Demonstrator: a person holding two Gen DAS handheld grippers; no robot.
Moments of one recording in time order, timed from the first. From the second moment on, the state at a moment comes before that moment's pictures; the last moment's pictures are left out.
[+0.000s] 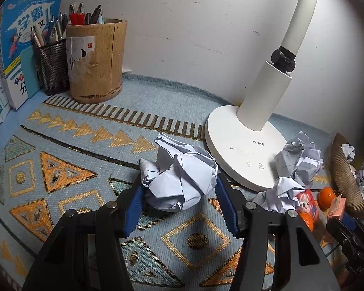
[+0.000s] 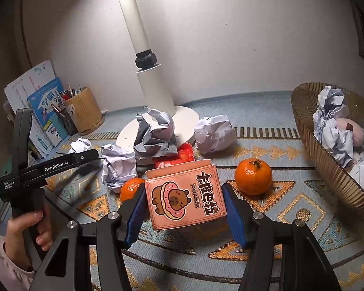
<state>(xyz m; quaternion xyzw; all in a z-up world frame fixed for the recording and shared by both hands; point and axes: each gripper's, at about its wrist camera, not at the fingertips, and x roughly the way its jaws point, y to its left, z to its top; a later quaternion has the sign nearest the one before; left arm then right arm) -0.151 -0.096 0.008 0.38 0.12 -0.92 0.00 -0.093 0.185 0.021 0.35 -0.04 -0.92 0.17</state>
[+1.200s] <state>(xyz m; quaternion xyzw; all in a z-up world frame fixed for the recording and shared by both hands) -0.141 -0.114 0.012 0.38 0.15 -0.92 0.00 -0.098 0.194 0.015 0.36 -0.07 -0.91 0.18</state>
